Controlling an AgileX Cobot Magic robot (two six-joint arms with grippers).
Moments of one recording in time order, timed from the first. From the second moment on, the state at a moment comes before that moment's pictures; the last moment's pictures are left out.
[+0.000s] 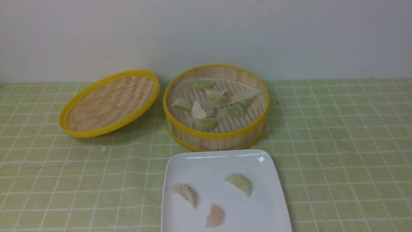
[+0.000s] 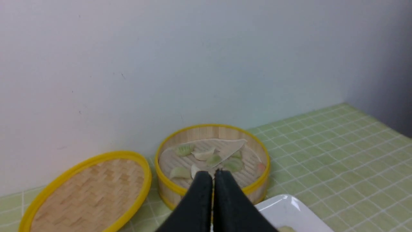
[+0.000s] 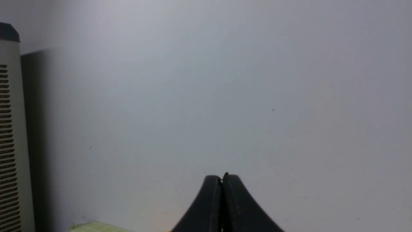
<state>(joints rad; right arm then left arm) 0.56 -0.02 -0.44 -0.25 0.31 0.31 -0.48 0.31 -0.79 0.01 0.65 -0.07</state>
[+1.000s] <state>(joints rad) 0.56 -0.02 -0.44 -0.25 0.31 0.31 -0.05 -0.01 -0.09 -0.06 0.29 0.00</state>
